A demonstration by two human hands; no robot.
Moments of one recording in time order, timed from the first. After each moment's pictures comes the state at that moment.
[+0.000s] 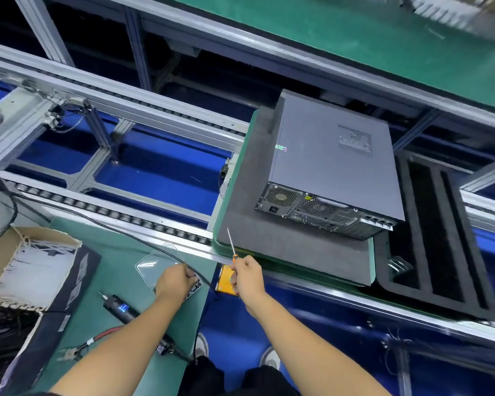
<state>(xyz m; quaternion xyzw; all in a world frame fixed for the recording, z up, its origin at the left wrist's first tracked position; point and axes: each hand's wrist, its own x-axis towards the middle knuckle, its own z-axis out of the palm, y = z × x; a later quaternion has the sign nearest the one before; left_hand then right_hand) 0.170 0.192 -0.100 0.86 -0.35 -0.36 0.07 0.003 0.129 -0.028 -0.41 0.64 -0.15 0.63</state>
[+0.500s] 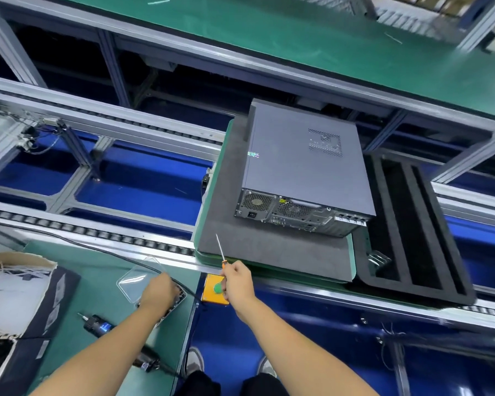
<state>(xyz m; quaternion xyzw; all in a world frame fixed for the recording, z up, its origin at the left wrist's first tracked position) 0.172 0.178 -0.099 0.85 -0.38 -0.37 0.01 -0.014 0.121 -0.020 -0.40 0.64 -0.17 0.63</state>
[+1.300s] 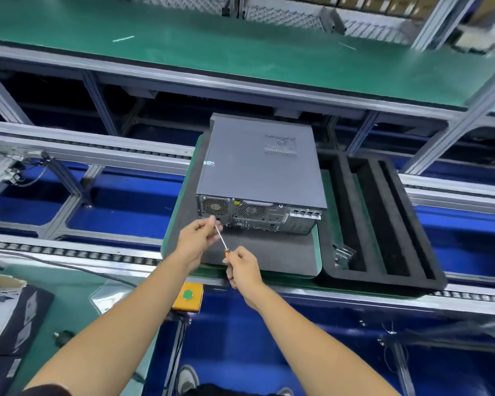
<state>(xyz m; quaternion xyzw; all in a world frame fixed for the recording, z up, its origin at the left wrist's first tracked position) 0.030 0.048 0.016 0.58 -0.16 -0.55 0.58 -0.120 0.079 0.027 -0.42 0.57 -0.25 0.66</state>
